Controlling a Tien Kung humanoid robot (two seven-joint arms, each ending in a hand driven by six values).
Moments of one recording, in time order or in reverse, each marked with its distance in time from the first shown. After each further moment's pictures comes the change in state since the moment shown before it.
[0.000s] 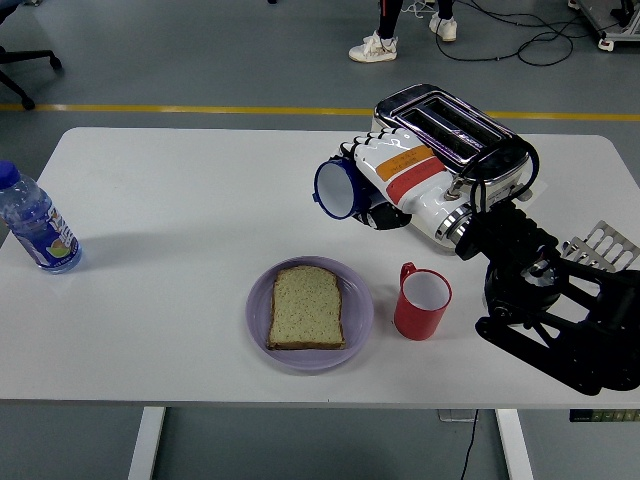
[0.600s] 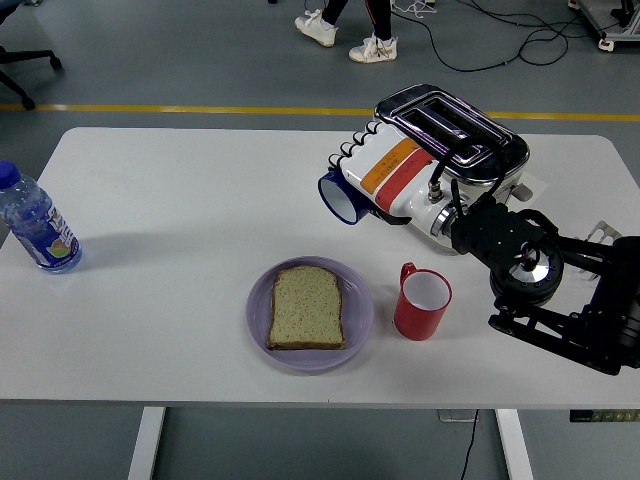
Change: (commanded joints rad) left arm 0.005 0.000 0.003 0.001 -0.008 0.000 0.000; right arm 0.164 -0.045 -0.229 0.027 -0.166 0.063 -0.082
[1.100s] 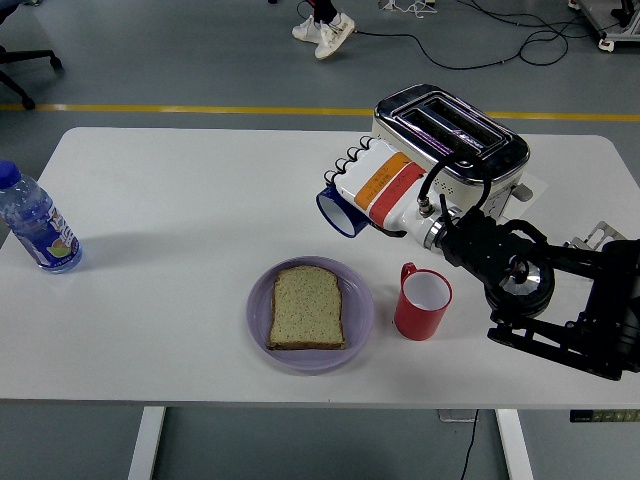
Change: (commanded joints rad) left arm 0.004 0.000 0.001 0.000 -0.003 0.000 0.000; right arm 0.013 0.009 -0.049 0.013 0.000 -0.010 -0.051
